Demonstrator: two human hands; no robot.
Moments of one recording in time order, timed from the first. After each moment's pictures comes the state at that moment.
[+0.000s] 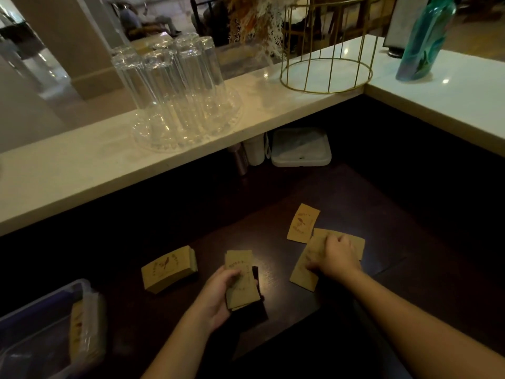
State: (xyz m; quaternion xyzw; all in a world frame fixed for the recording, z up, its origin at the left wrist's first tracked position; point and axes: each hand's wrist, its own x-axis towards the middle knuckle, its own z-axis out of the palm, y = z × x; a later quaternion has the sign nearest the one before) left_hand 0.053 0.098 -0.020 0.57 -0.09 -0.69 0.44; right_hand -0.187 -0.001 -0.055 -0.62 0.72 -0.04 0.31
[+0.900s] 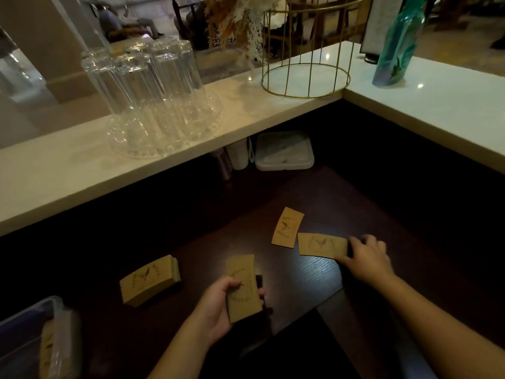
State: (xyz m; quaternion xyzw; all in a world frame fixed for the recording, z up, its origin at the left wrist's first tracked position) left_hand 0.023 0.094 -0.012 0.53 -0.09 -0.75 0.39; right_hand -0.279 -0.010 -0.074 -0.62 0.76 -0.01 0.22
